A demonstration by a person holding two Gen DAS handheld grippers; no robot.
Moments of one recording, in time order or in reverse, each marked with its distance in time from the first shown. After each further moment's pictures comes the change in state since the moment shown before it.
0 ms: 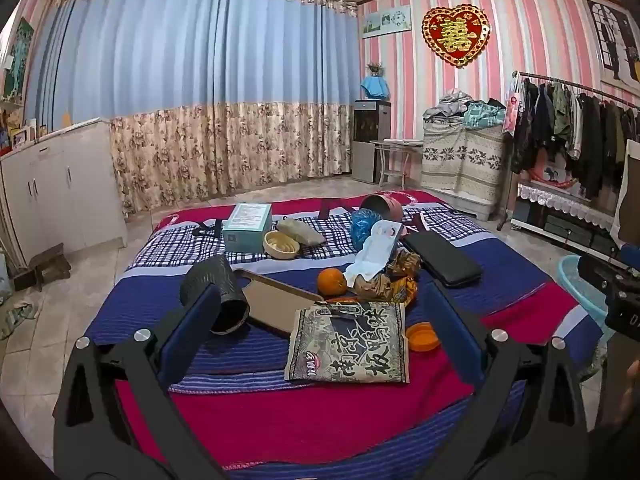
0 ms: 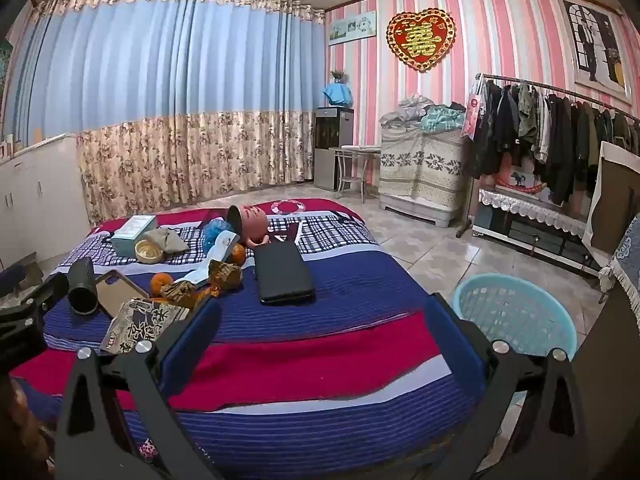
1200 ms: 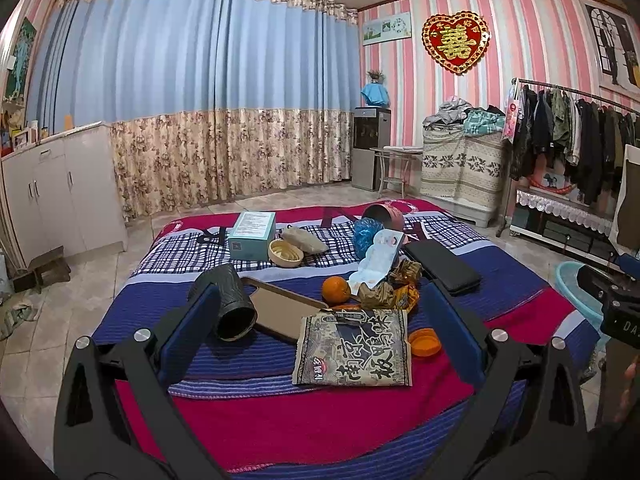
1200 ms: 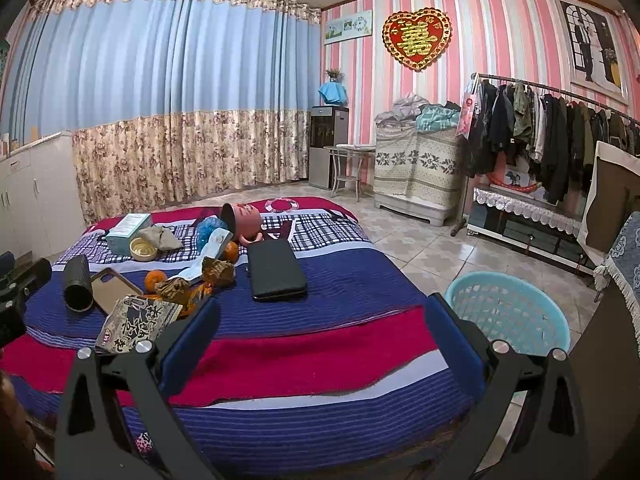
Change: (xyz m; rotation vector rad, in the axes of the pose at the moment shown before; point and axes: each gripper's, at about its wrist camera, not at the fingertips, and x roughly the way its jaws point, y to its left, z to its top) left arm -0.010 0.002 0.007 -0.009 -0.020 -0.001; right arm 0.000 -0.005 -0.003 -0.007 0.001 -0.021
